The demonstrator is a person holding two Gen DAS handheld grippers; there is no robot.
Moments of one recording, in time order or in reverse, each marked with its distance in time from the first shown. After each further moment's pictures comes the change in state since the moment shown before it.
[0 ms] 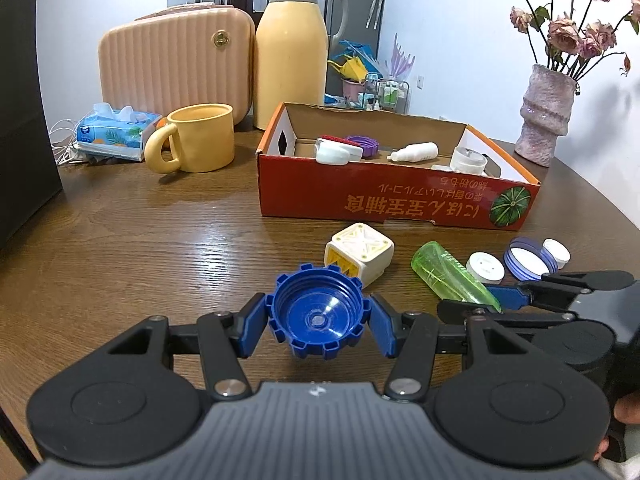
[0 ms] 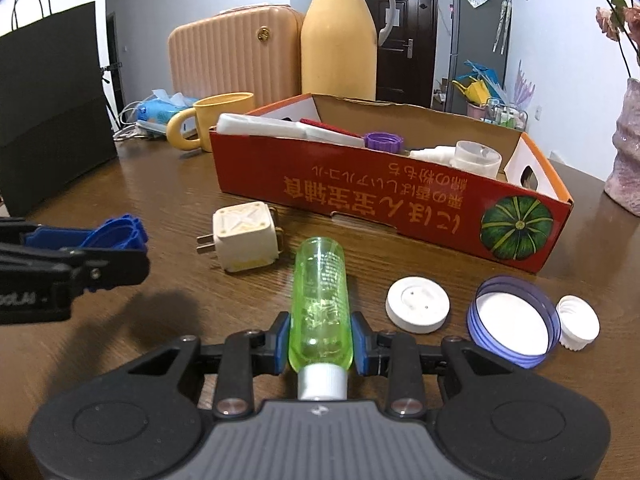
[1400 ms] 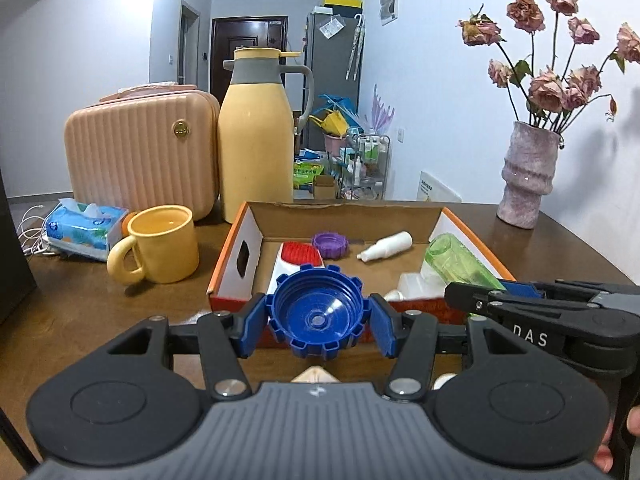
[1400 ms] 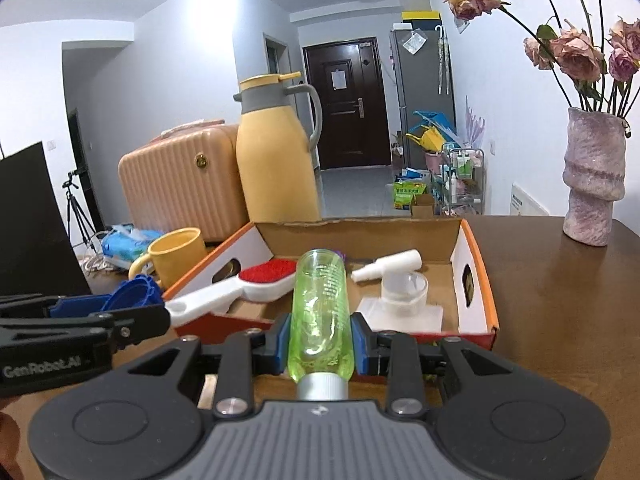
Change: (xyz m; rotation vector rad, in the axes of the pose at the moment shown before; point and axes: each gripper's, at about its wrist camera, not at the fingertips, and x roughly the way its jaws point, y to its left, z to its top) left arm 0.008 -0.037 0.085 0.041 -0.163 -0.031; right arm -0.034 -0.055 0.073 0.182 -0.234 -0.041
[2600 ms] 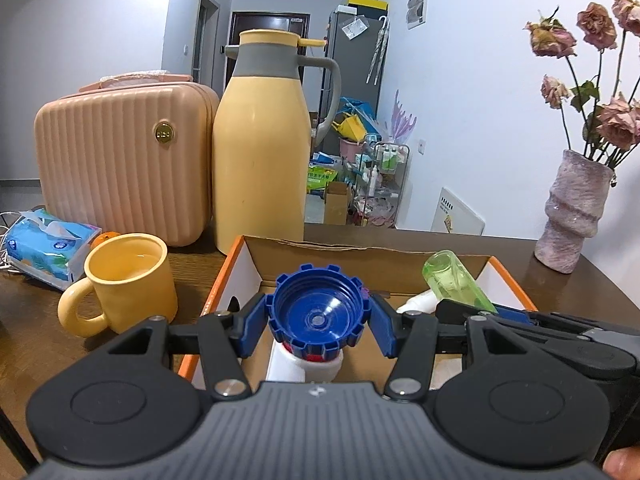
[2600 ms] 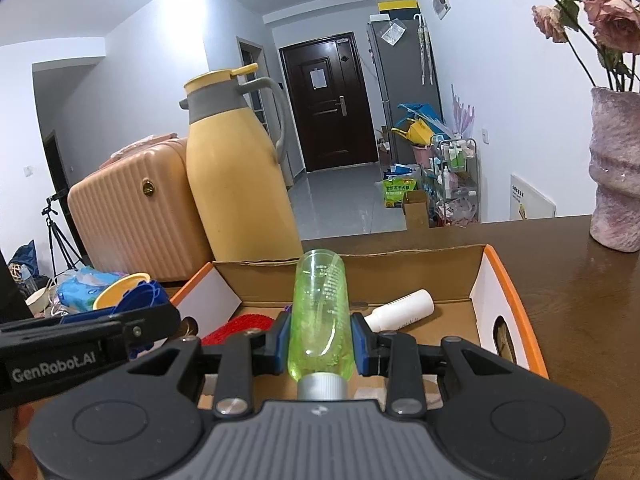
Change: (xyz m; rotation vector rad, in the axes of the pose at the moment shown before) left arm 0.113 0.016 0.052 -0.072 0.000 0.024; right arm 0.110 -0.024 0.047 0.082 -0.003 -0.022
